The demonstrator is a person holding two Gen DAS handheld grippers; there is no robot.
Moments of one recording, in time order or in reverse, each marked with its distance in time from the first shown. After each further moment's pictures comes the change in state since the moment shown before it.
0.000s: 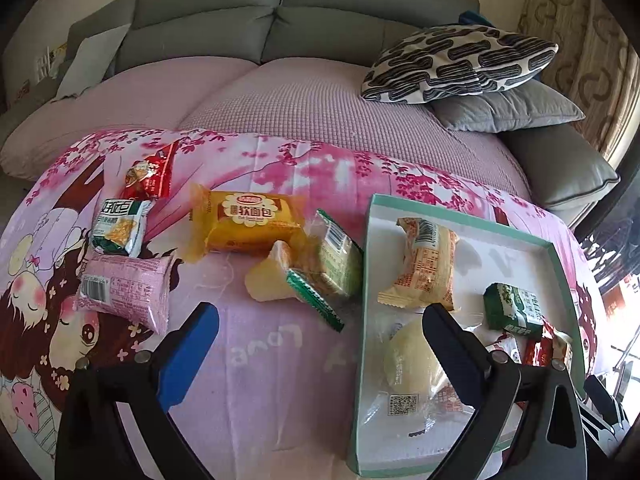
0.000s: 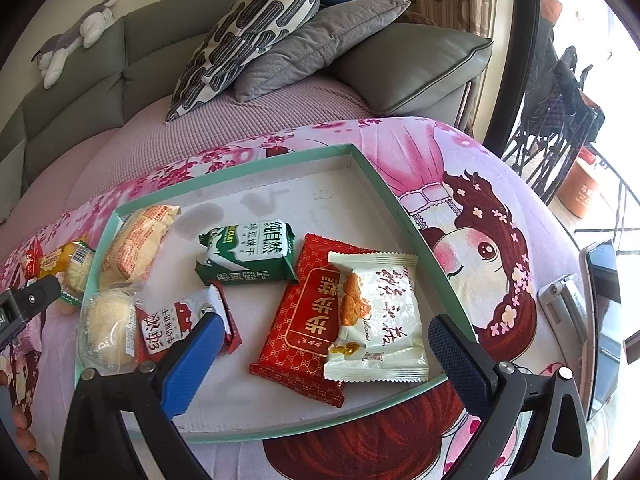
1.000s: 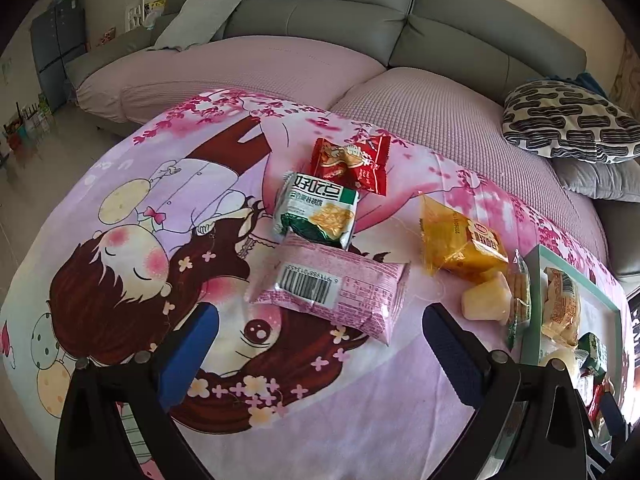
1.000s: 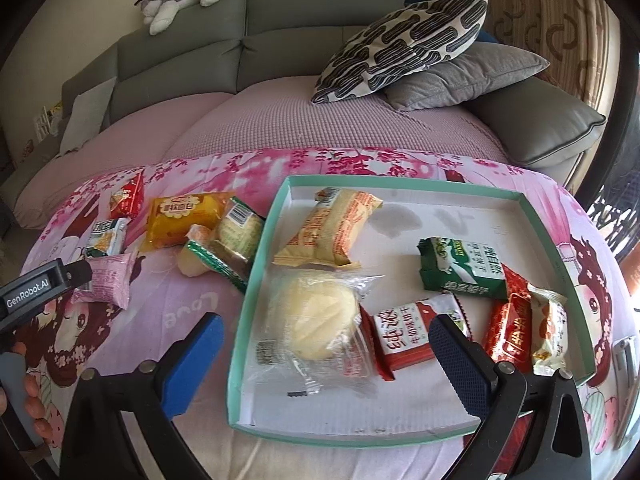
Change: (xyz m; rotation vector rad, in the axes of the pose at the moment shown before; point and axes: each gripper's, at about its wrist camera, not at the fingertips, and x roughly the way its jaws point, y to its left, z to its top) left arm -0.018 0.147 -0.005 -0.235 0.001 0.204; right arm -0.022 0.143 -0.021 -0.260 -0.033 0.217
